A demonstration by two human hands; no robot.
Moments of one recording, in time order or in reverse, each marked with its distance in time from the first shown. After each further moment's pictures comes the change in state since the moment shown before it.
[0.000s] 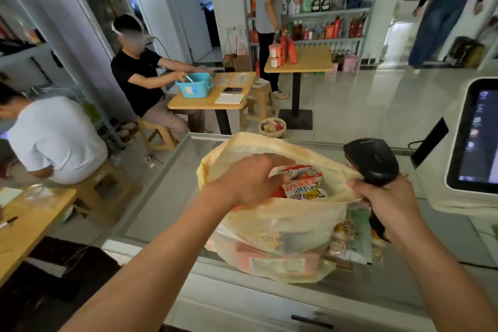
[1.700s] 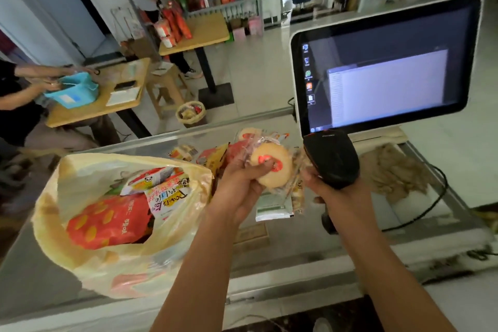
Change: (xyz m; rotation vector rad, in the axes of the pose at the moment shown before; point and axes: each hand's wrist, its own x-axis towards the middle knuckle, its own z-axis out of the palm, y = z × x) left_hand 0.117 0.163 0.171 -1.679 -0.126 -0.273; right_hand 0.006 0.070 -0.158 0.226 0.255 0.076
